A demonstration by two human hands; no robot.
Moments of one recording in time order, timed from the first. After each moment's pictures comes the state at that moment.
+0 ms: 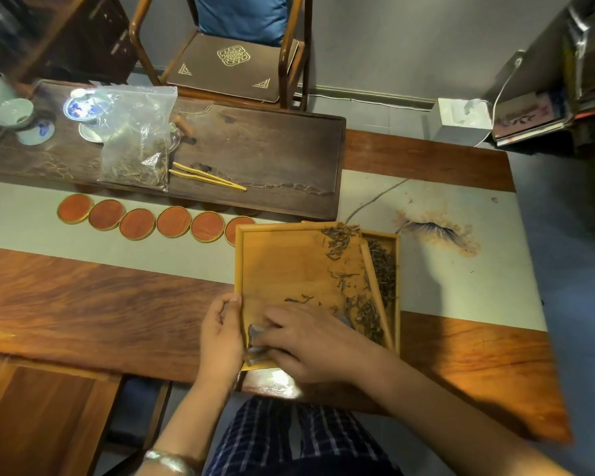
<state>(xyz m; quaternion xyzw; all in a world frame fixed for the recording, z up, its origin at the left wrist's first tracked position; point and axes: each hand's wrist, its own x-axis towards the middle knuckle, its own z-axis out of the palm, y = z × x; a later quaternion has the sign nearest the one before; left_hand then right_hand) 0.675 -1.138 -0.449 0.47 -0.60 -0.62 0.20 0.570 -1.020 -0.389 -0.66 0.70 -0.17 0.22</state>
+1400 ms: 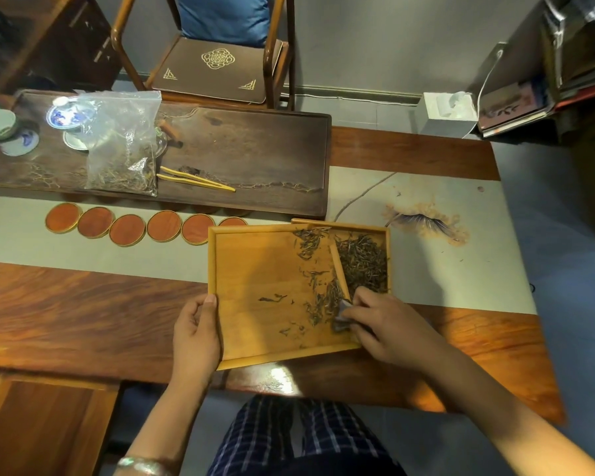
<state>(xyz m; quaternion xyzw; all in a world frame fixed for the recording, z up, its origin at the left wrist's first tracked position) 0.694 -1.162 -0.449 0.48 -0.65 -0.56 0.15 0.524 -0.923 -0.414 -0.51 0.82 -0.12 0.21</state>
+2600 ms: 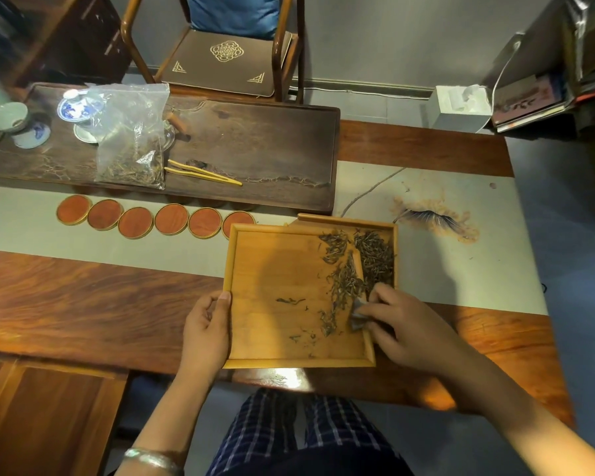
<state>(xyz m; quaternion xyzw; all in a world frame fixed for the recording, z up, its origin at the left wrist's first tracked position) 0.693 -1.155 -0.439 0.47 -0.67 -0.56 0.10 0.523 -0.910 -0.400 -0.49 0.82 -0.18 0.22</state>
